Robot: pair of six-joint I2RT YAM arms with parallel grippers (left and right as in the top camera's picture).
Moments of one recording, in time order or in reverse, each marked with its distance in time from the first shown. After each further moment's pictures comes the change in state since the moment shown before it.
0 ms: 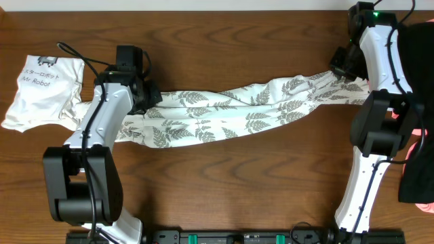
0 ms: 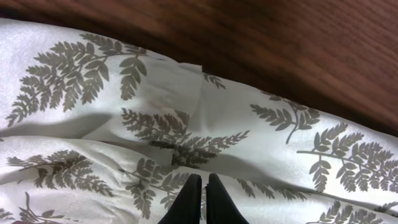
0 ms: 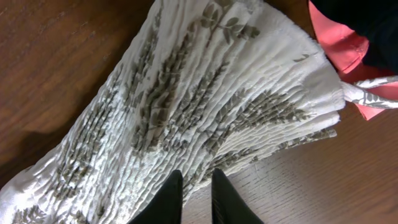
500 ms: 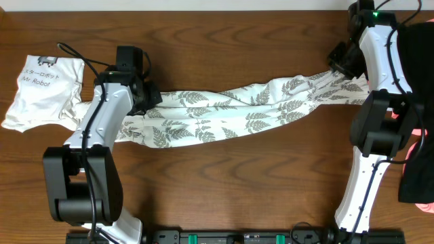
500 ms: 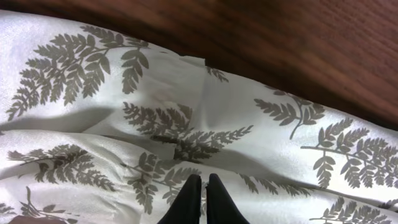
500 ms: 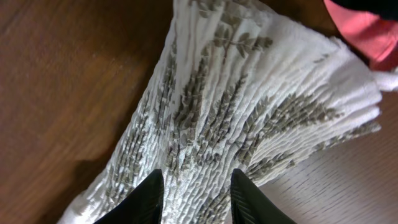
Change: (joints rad) left arm 0.000 0.000 0.000 -0.015 0.000 0.000; right arm 0.000 0.000 0.000 0.063 -0.050 0.189
